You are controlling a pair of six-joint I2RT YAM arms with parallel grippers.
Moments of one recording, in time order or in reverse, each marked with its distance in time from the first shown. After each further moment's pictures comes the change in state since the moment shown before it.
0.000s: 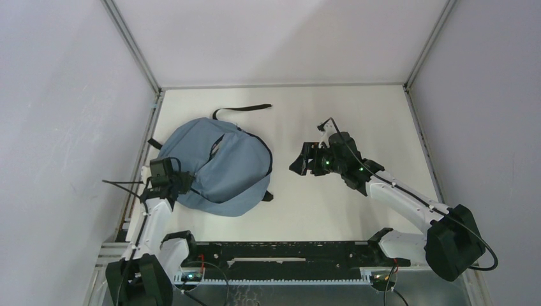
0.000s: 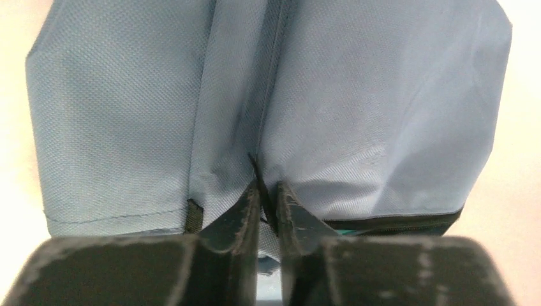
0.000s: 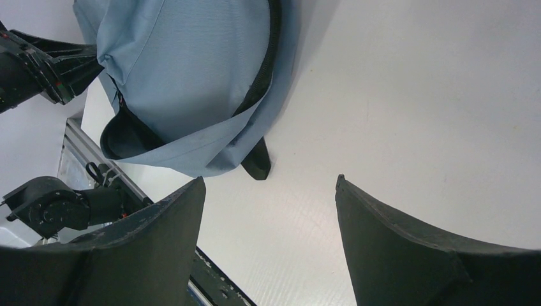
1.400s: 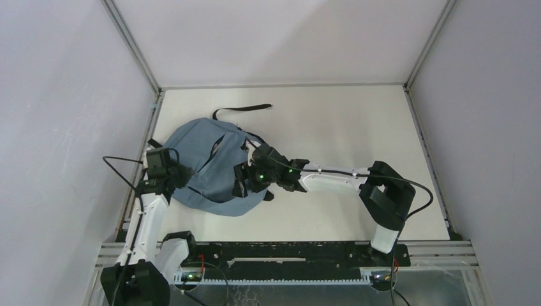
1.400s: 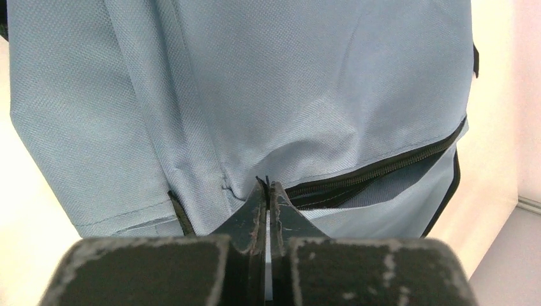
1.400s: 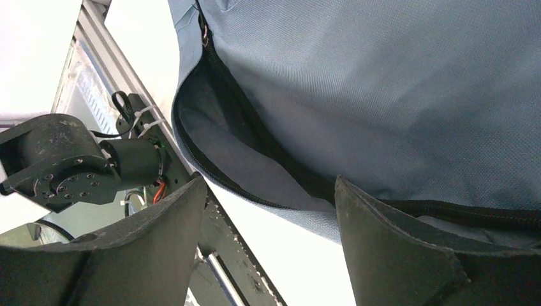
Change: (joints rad) left arm -0.047 -0.007 0.151 -0.125 0.034 0.316; right arm 0.449 0.570 0.422 0.078 0.036 0.027
